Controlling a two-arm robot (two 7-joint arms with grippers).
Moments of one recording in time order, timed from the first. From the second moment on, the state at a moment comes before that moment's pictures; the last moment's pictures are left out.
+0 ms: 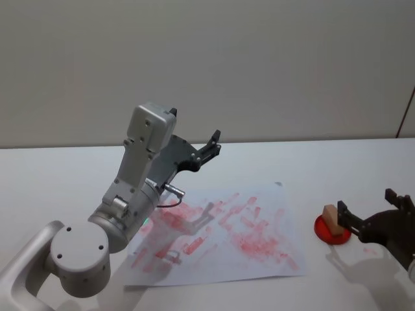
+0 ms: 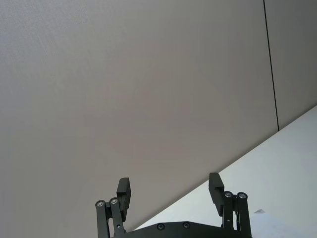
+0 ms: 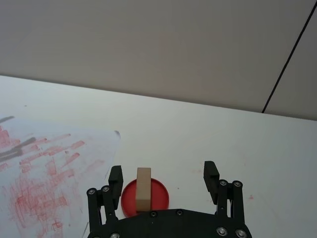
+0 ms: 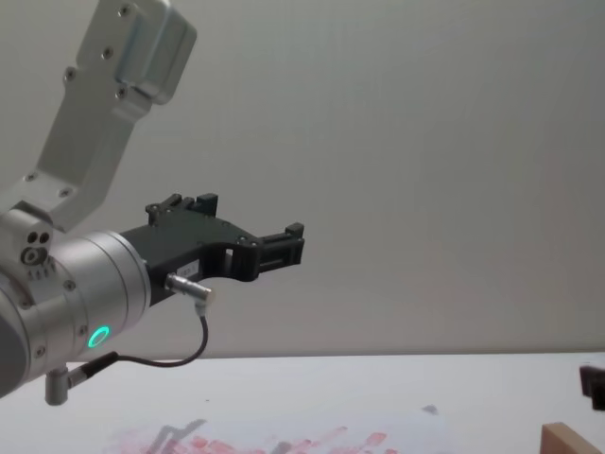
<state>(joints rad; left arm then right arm) -0.24 0.38 0.45 -1.63 -0.20 0.01 -0.01 -0.18 0.40 -0.22 -1.93 0.29 0.32 -0.08</state>
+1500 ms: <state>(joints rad) -0.24 0.38 0.45 -1.63 -0.20 0.01 -0.01 -0.03 0.30 -0.24 -1.73 0.24 0.48 0.04</state>
